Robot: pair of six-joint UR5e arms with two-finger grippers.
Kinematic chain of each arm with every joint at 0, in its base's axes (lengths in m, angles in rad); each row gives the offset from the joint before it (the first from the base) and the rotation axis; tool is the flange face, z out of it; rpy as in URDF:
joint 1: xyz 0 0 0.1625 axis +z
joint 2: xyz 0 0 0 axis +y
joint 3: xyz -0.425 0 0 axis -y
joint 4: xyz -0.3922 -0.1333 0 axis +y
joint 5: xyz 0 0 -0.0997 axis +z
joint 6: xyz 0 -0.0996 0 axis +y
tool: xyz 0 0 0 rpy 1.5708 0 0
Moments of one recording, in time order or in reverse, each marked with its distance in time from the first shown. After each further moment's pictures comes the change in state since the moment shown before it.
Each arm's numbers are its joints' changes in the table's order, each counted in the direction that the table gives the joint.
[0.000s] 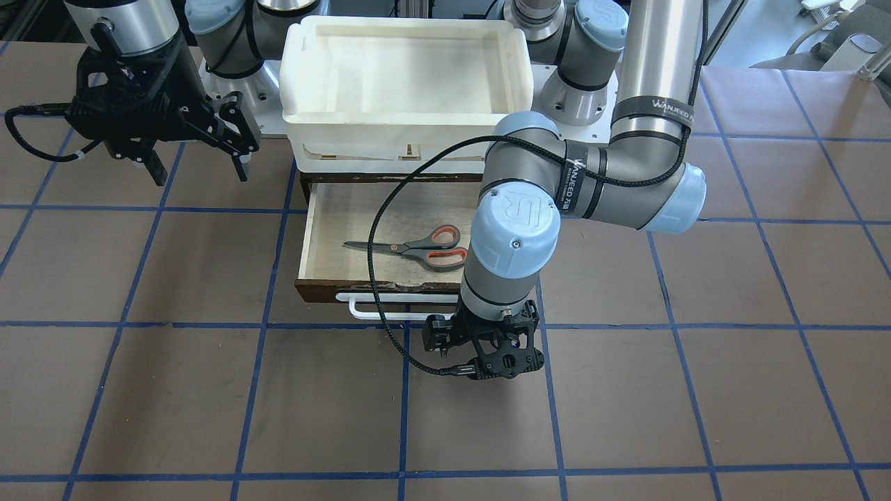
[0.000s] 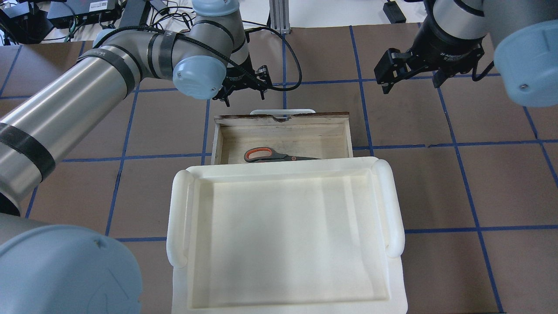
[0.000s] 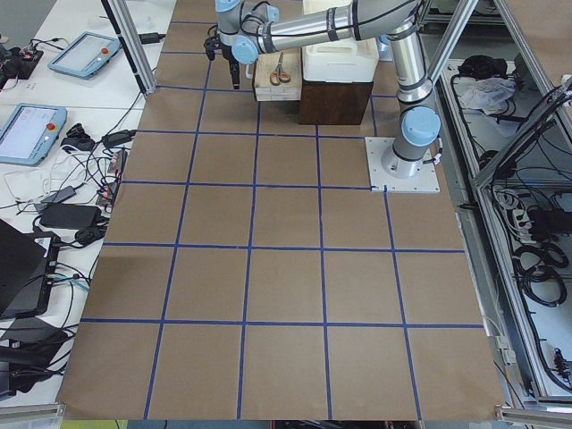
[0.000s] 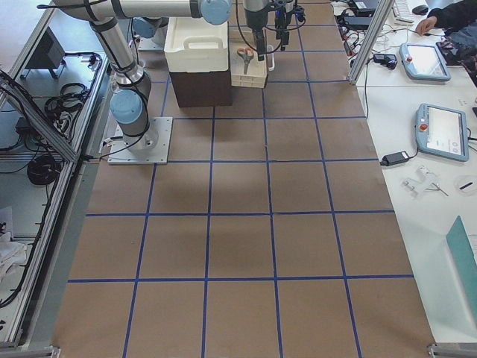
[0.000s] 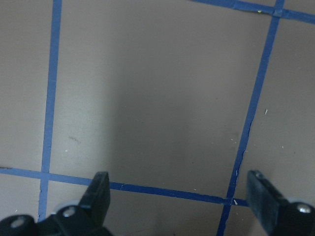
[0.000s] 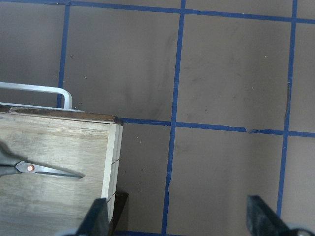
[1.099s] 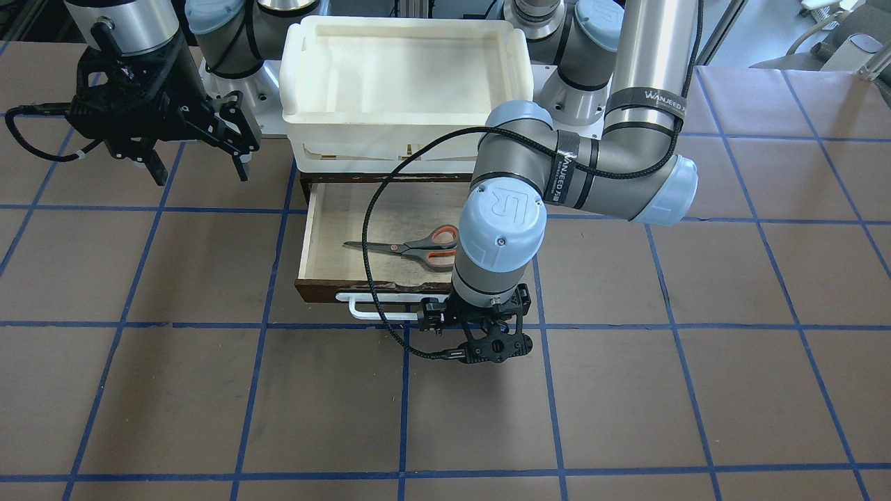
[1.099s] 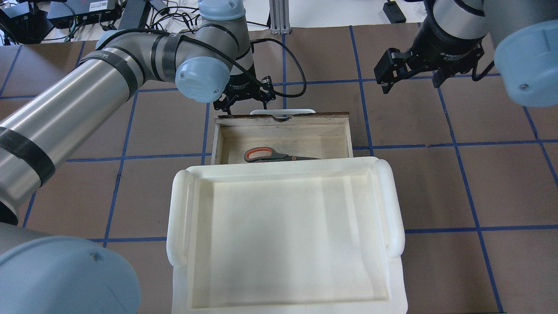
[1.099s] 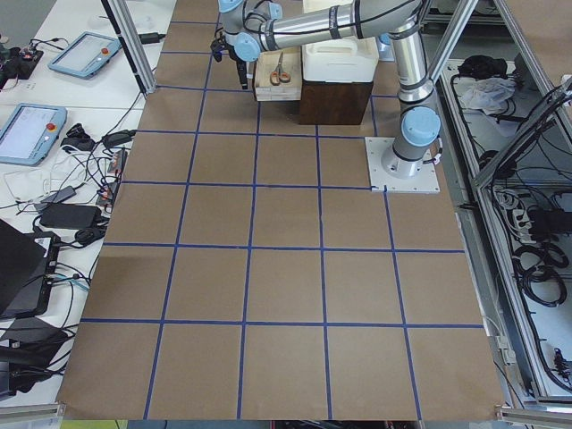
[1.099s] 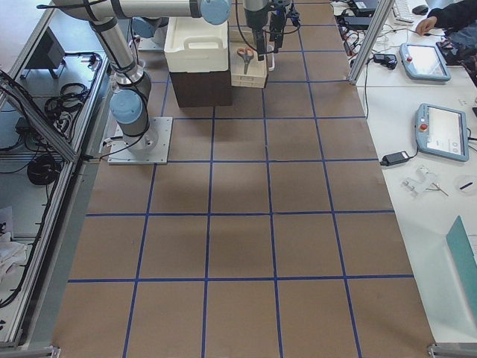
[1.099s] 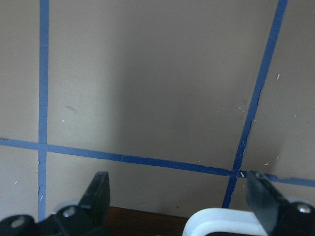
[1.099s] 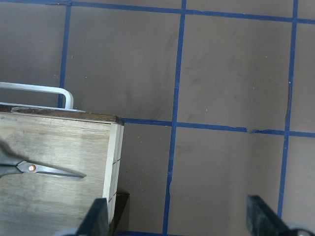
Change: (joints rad) left arm -0.017 -0.021 -0.014 0.096 0.006 0.006; right arm 0.000 0.000 0.000 0.000 -0.006 0.000
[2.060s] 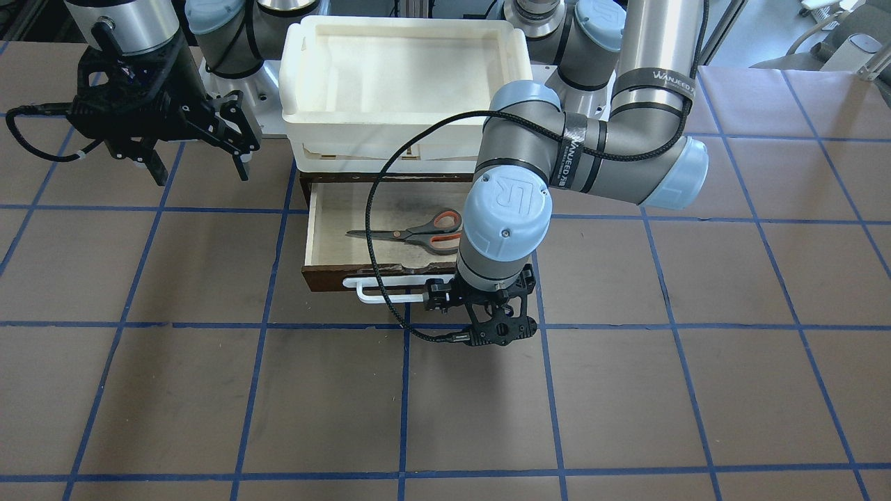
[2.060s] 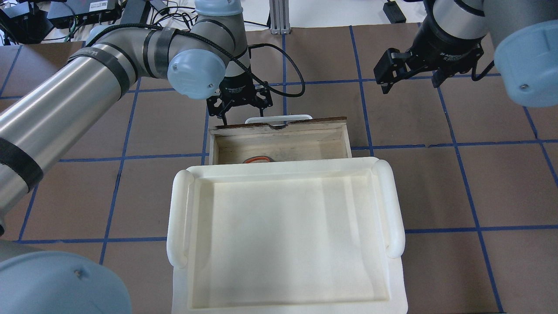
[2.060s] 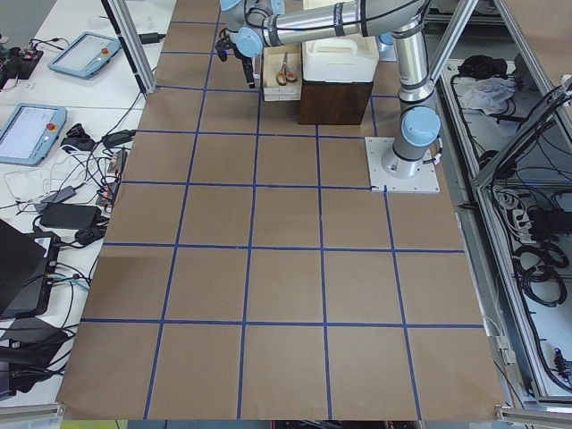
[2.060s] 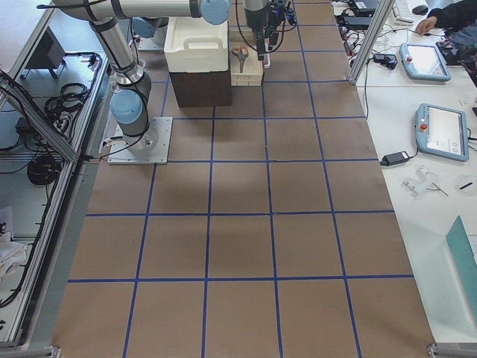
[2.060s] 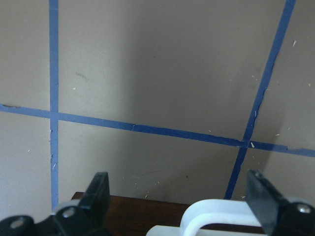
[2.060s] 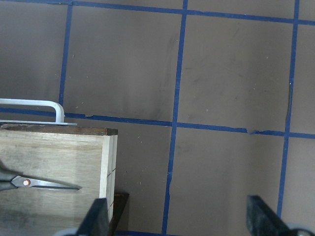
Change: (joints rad) left arm 0.003 -0.036 -0.001 0.123 0.003 0.000; right arm 0.000 0.003 0.000 0.000 0.003 0.010
